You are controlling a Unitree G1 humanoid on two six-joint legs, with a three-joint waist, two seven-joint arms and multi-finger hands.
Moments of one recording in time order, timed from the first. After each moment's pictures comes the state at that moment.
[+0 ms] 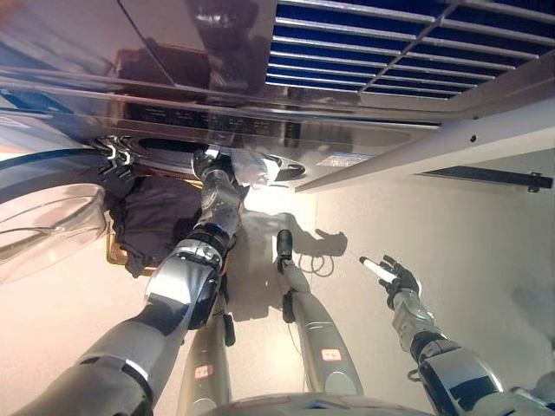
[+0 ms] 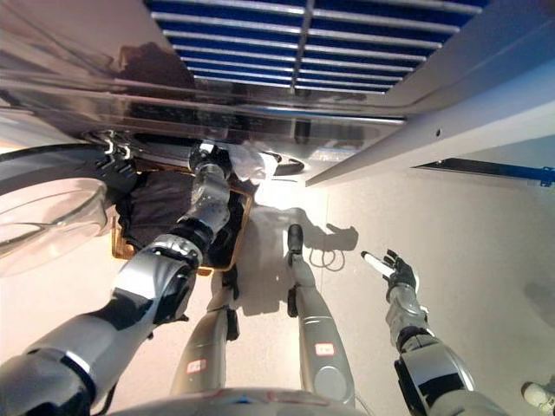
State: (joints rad) left arm -1.02 0.07 -0.08 1.16 -1.12 -0.38 0.30; right arm -0.39 -0.31 0.21 1.33 0.72 -0.25 -0.11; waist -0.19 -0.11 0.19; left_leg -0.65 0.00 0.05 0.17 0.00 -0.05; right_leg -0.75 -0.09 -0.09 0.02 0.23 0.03
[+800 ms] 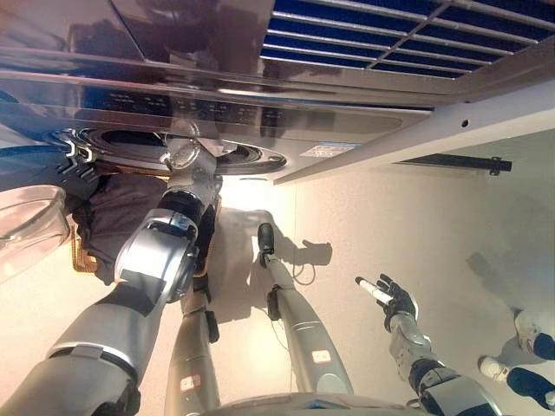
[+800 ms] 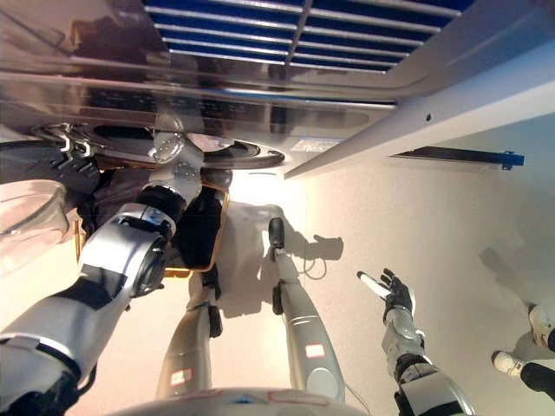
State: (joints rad) left arm -1.16 0.24 -0.14 1.17 -0.83 -0.40 0.49; right arm -0.25 -0.29 0.24 1.25 0.68 -0.30 -0.14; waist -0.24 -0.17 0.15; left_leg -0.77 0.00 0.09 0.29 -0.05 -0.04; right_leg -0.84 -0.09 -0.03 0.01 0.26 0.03
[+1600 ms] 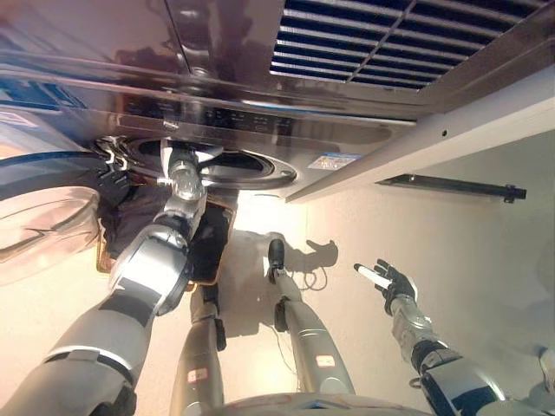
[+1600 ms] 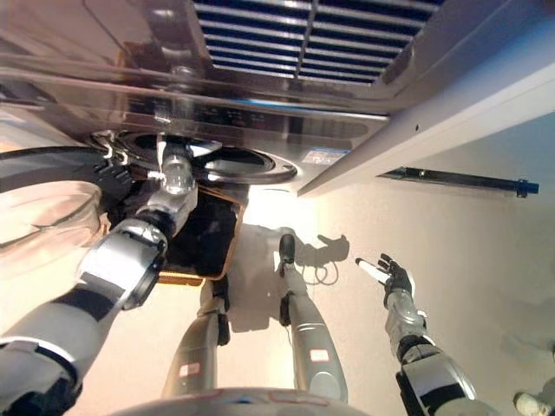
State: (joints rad) left arm -1.01 0.29 -0.36 1.39 -0.36 -0.18 0.41; right arm -0.36 -0.32 0.23 1.29 0.64 -0.25 -0.09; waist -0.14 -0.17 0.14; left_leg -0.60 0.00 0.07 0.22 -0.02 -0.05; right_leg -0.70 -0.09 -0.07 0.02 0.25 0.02
